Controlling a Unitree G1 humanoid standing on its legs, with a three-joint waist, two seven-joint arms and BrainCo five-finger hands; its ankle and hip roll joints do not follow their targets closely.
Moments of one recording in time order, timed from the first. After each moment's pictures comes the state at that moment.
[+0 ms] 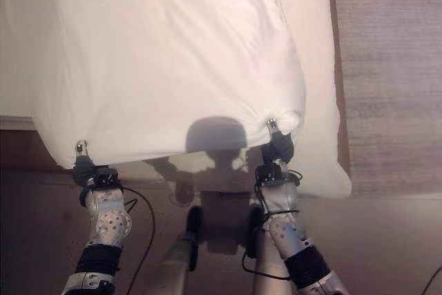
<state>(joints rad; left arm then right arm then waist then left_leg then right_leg) -0.40 0.19 0.14 0.24 -1.00 -0.49 0.43 -0.37 -0.21 0.26 0.05 1.06 -0.38 -0.25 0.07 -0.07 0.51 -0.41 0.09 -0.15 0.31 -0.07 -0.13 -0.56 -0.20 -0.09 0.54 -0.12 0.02</state>
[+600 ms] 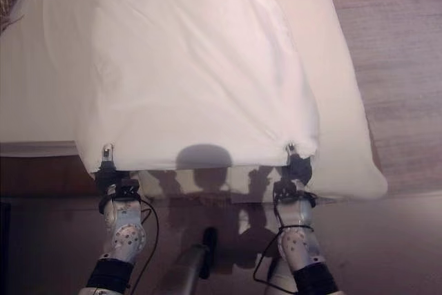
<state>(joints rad) -0.24 0.14 0.04 0.16 -0.92 -0.48 0.37 -0.21 -0.17 0.18 0.10 0.99 -0.36 -0.26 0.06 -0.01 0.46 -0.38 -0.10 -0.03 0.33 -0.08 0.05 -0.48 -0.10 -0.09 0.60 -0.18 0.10</state>
